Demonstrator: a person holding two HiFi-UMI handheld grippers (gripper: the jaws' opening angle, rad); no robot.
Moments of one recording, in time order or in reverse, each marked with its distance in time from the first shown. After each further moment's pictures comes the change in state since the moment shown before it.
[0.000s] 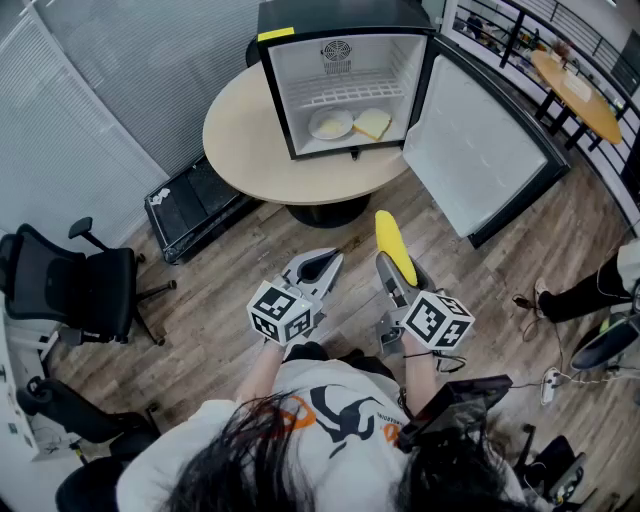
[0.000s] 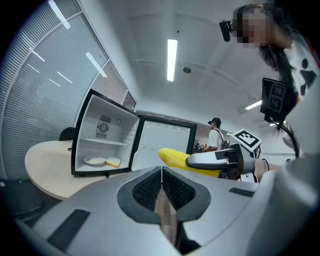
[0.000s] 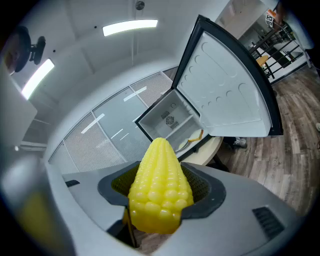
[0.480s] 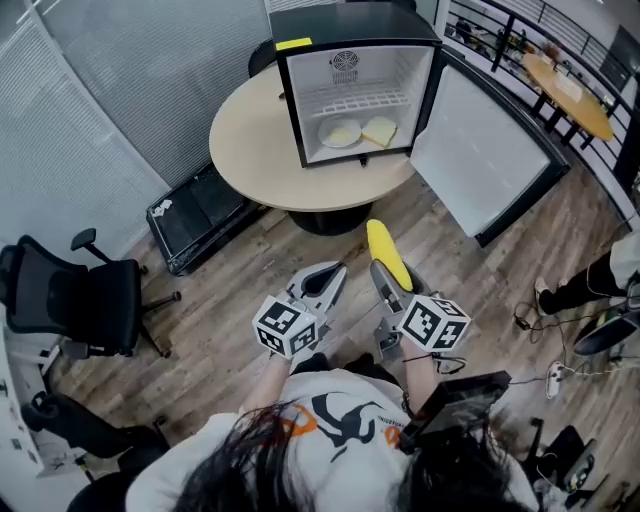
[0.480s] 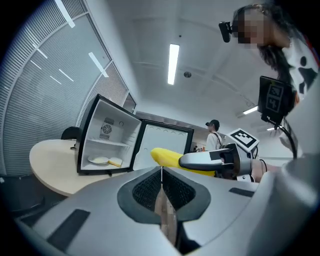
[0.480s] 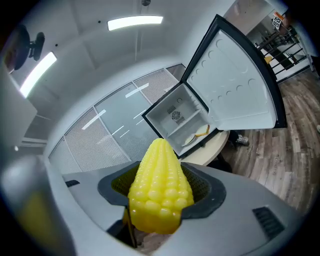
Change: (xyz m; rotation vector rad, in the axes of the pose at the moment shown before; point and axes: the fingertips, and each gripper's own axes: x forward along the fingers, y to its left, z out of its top) left arm -0.053 0.004 0.001 -0.033 -0.019 -0.013; right arm 0.010 0.051 -0.035 -0.022 0.036 -0.001
